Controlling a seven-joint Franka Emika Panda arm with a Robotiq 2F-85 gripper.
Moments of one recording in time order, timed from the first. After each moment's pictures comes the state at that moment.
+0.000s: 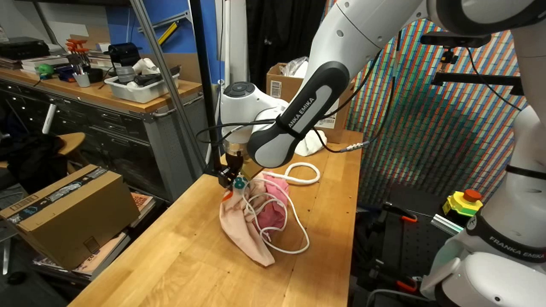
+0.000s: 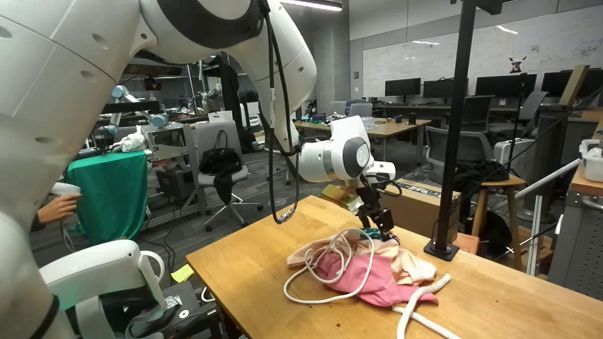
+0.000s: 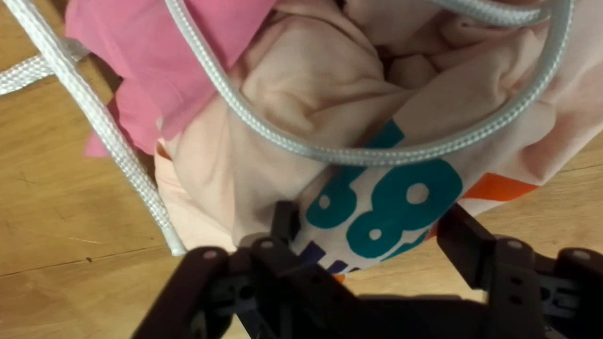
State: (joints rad) arm 0.24 0.63 -0.08 -1.88 -0.33 2.68 0.58
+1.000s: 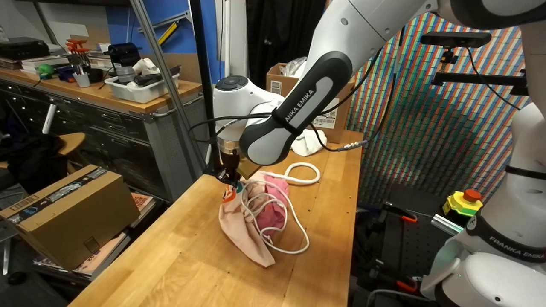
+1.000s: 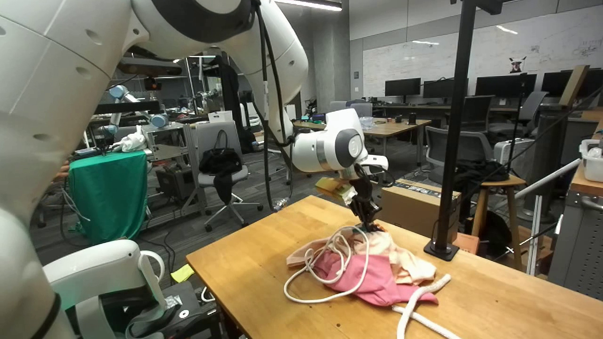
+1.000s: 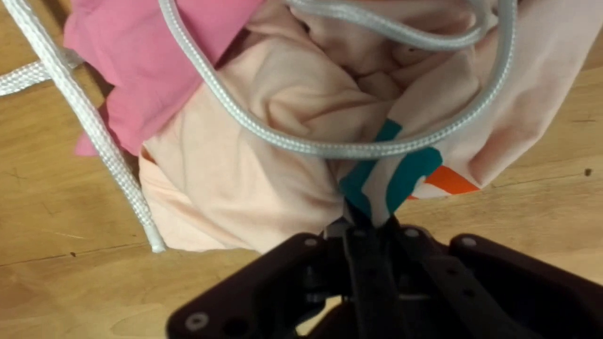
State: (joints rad) arm 0.29 0.60 -0.08 -1.88 -0.27 2.60 0.53
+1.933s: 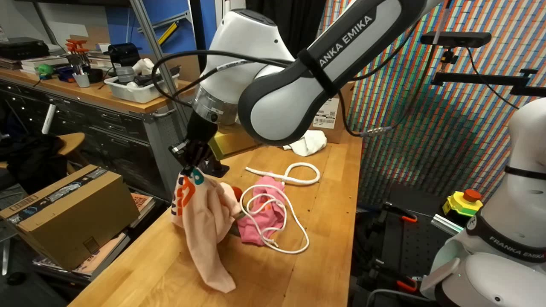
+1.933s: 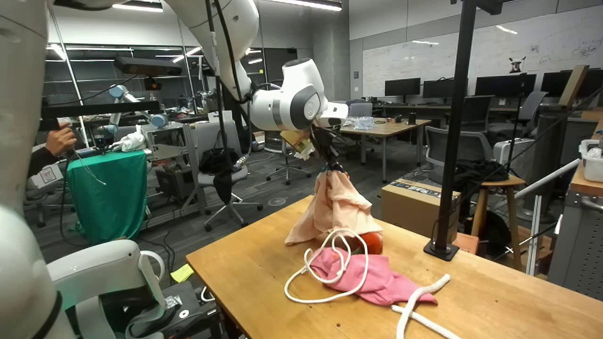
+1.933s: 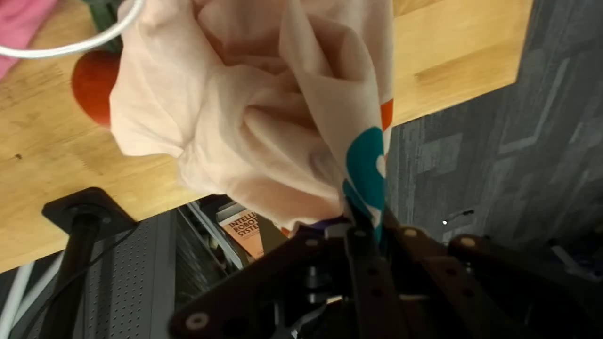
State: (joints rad) arm 0.34 0.33 0.05 -2.03 -0.06 2.85 0.57
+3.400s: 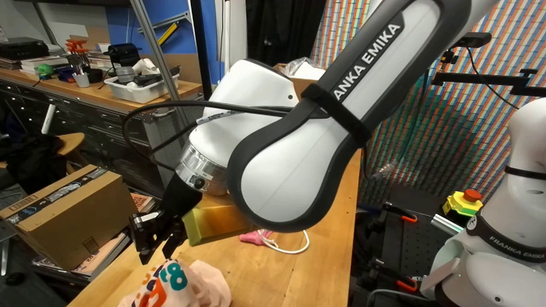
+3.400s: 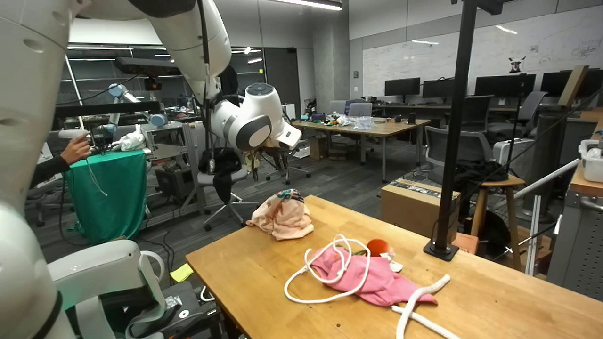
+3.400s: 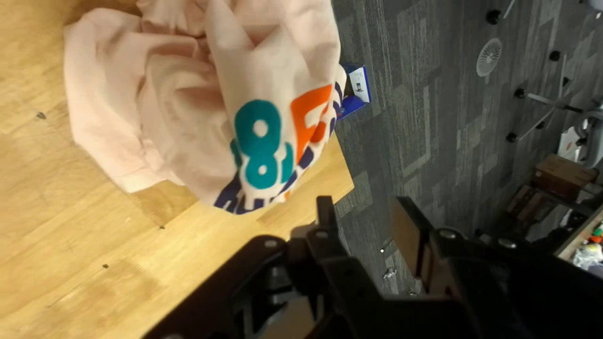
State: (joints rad) arm 0.35 0.40 0.34 -2.10 0.38 3.07 0.53
